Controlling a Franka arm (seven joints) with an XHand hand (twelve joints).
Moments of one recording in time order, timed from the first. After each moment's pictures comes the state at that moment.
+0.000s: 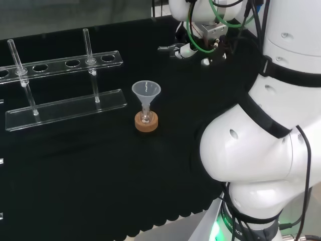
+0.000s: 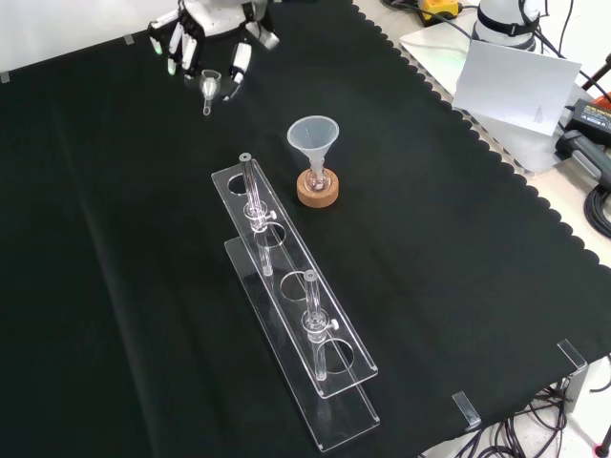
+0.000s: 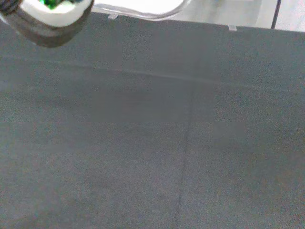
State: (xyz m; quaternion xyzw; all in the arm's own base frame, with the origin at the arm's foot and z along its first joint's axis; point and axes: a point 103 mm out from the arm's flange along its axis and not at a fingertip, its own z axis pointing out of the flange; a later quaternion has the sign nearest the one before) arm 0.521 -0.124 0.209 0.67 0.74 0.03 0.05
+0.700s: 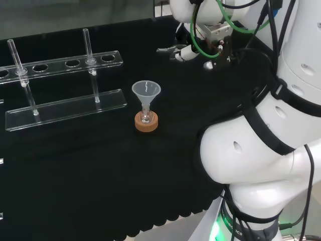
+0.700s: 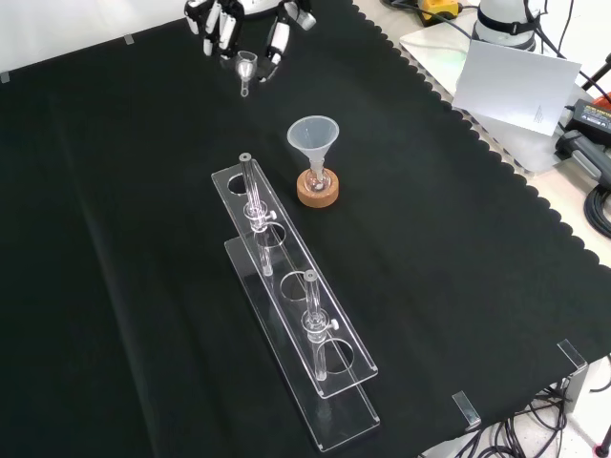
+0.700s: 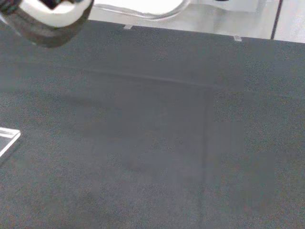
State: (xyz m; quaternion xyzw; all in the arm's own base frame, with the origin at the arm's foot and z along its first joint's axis) arm 0.457 -0.100 0.238 0.66 0.75 0.03 0.05
